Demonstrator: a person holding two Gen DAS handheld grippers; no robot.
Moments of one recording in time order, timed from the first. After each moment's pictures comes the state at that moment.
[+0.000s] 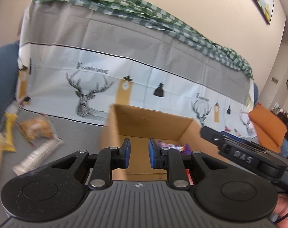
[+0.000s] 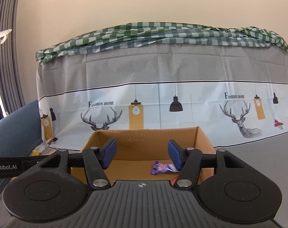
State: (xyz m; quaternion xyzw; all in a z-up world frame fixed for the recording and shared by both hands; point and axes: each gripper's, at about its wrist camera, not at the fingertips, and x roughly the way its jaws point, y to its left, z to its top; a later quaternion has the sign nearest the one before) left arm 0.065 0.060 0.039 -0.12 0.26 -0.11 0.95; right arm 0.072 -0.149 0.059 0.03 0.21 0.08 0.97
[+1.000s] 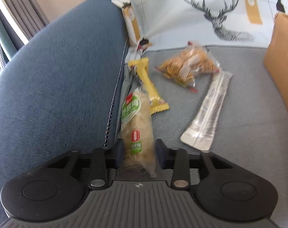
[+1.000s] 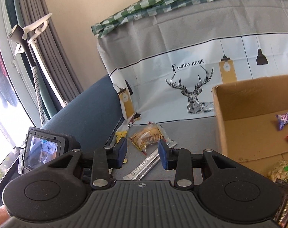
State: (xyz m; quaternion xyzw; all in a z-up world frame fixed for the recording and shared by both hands) left arm 0.122 0.208 -0.073 0.09 0.46 0.16 0.87; right arm 0.074 0.026 0.021 0.13 0.29 0.23 0.92
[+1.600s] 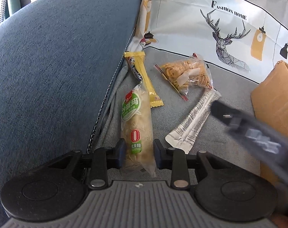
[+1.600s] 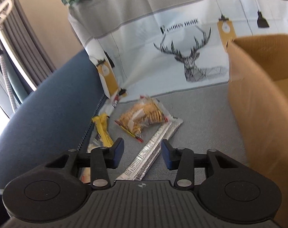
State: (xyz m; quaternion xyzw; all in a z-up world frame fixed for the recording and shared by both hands) left arm 0.115 0.240 -0.057 -0.09 0.47 0.13 0.87; right arm 0.140 0.090 -0.047 0.14 0.38 0.17 0.90
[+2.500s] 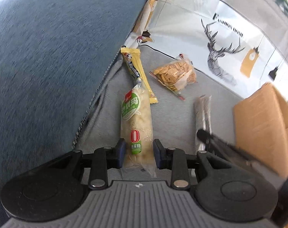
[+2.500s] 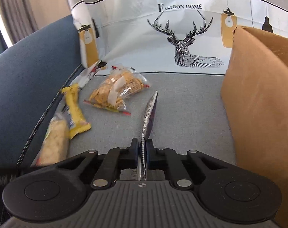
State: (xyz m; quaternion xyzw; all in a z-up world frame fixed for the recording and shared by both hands) left arm 0.101 0.256 -0.053 -0.20 0.47 0.09 0.86; right arm 0.152 0.101 -0.071 0.03 0.42 0.15 0.89
